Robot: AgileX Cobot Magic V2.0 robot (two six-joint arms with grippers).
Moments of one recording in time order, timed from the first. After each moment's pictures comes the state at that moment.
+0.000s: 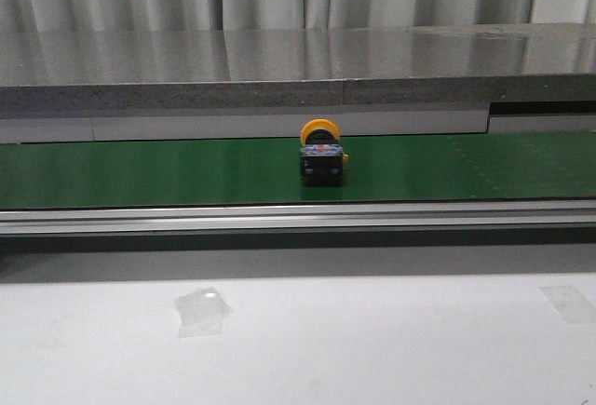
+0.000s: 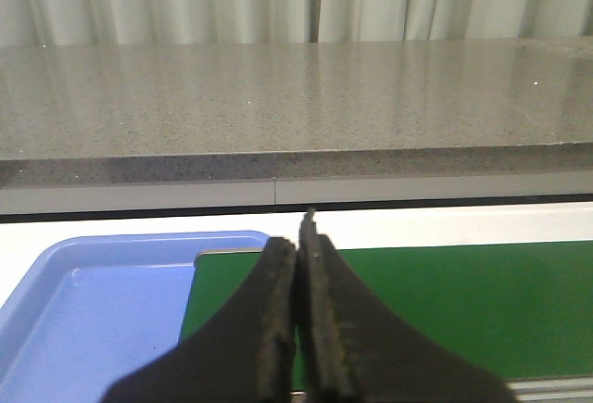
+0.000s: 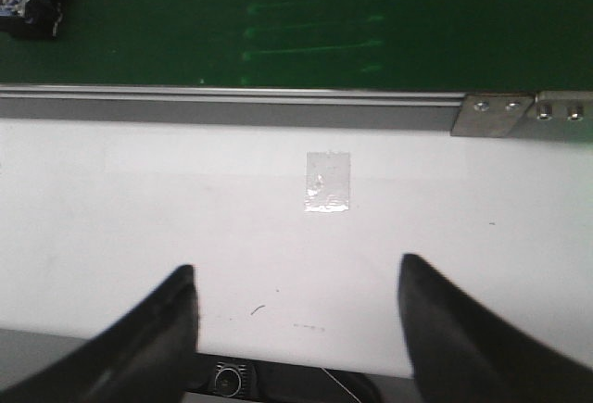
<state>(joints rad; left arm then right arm) -0.03 0.35 -0.35 -0.14 0.18 0.11 0.05 0.90 -0.75 0.19 0.83 -0.02</state>
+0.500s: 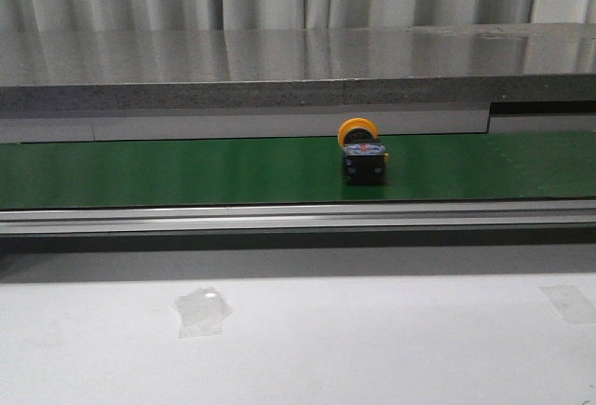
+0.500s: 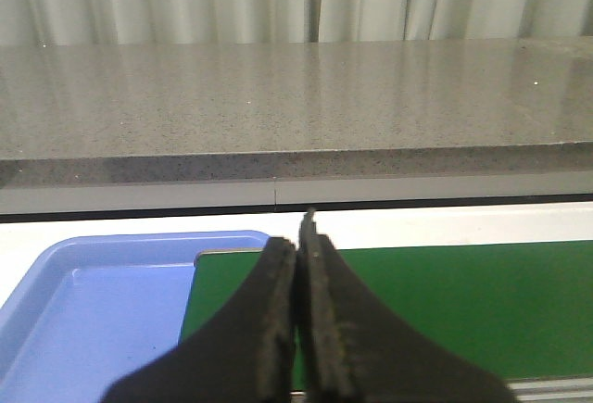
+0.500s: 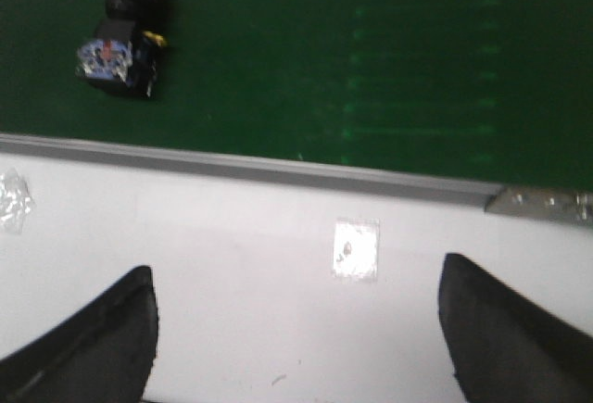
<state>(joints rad) -0.03 0.35 -0.35 -0.14 0.18 0.11 0.05 1.07 -0.88 0.28 0.78 -0.13</state>
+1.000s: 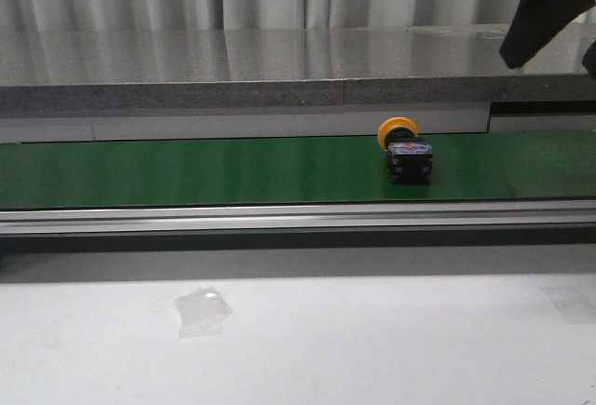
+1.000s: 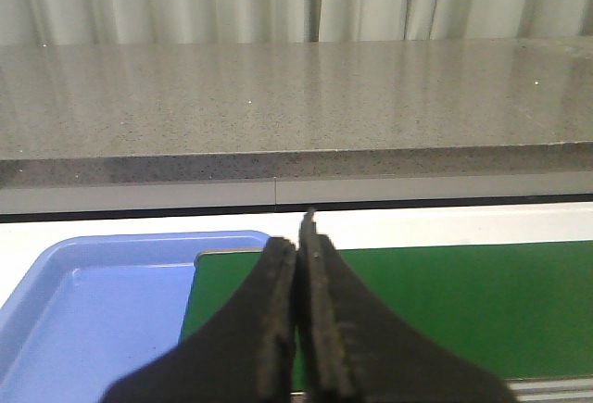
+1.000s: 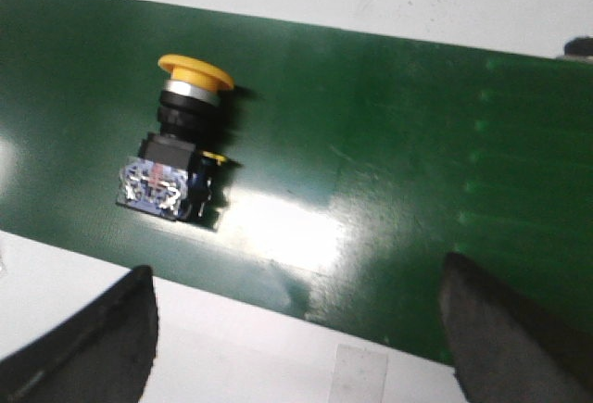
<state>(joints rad) -0.03 0.35 -0.35 -0.14 0.18 0.11 0.06 1.45 -1.11 0.36 0.72 -0.30</state>
